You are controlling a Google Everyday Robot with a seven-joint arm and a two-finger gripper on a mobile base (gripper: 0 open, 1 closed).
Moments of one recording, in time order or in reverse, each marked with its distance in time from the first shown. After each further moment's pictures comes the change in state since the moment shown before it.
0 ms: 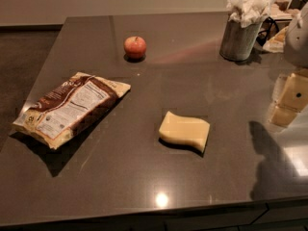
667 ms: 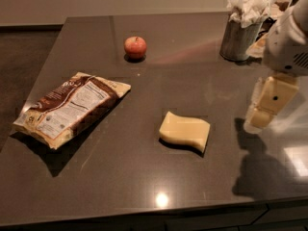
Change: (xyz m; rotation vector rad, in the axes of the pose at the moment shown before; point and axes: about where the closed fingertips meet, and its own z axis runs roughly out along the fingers) arm -0.025 0.004 0.018 -0.026 -0.051 0.002
